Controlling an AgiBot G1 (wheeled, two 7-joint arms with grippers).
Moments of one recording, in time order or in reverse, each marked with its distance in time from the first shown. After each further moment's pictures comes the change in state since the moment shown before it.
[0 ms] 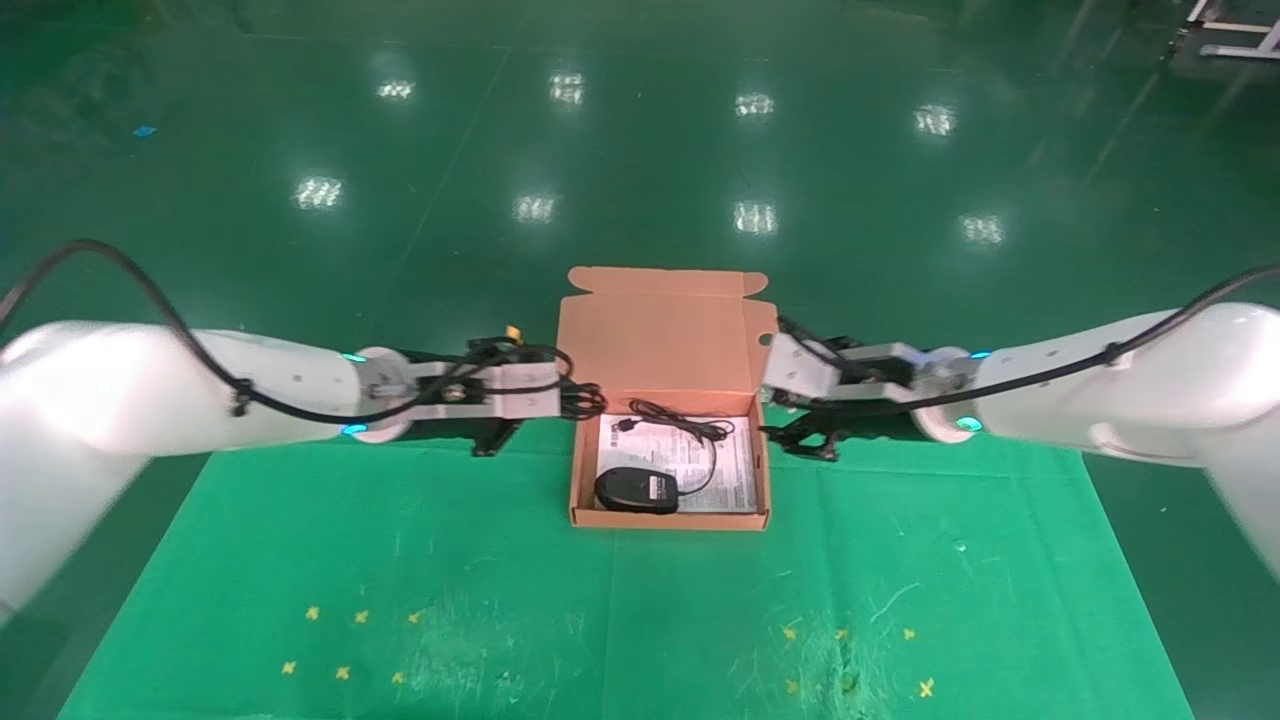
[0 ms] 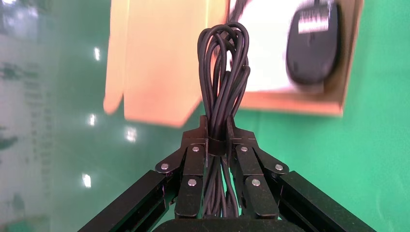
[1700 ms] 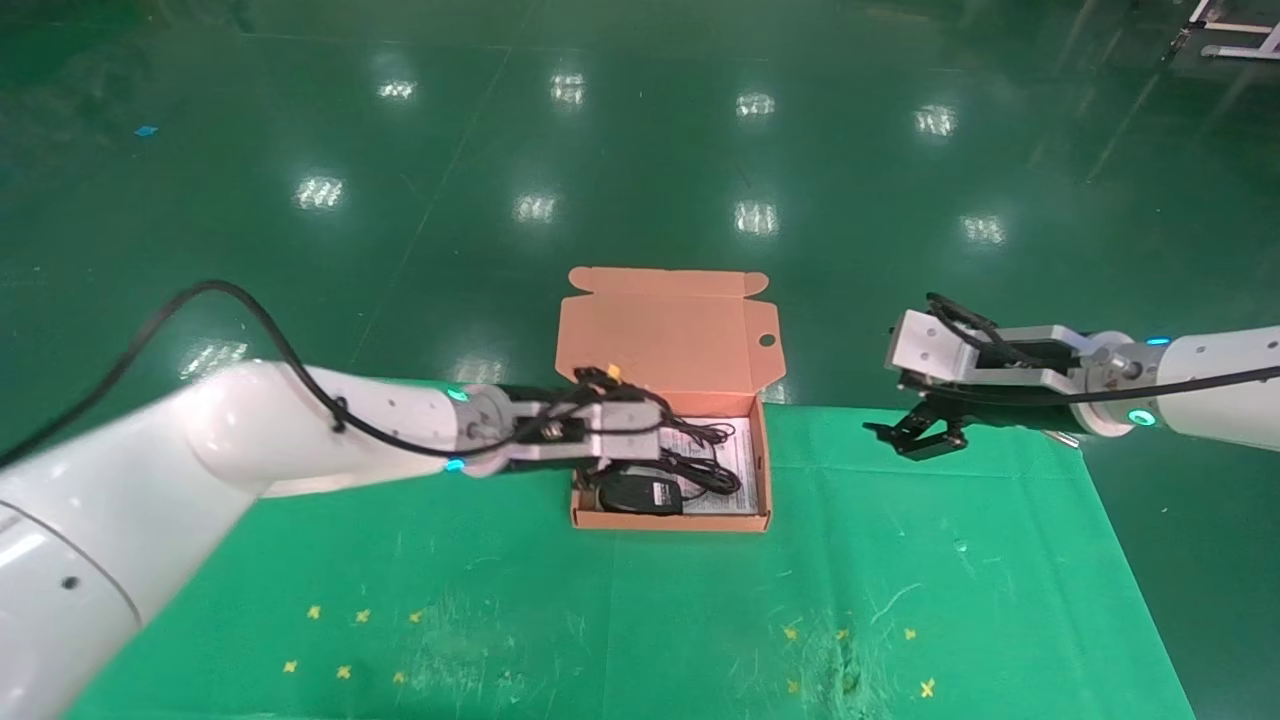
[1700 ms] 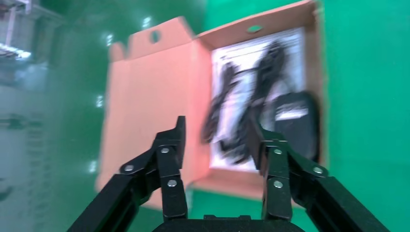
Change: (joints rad) left arm -0.013 0.076 0.139 0.115 -0.421 -0.109 0.350; right arm 0.018 0.254 0.035 0.193 0.012 -0.039 0.012
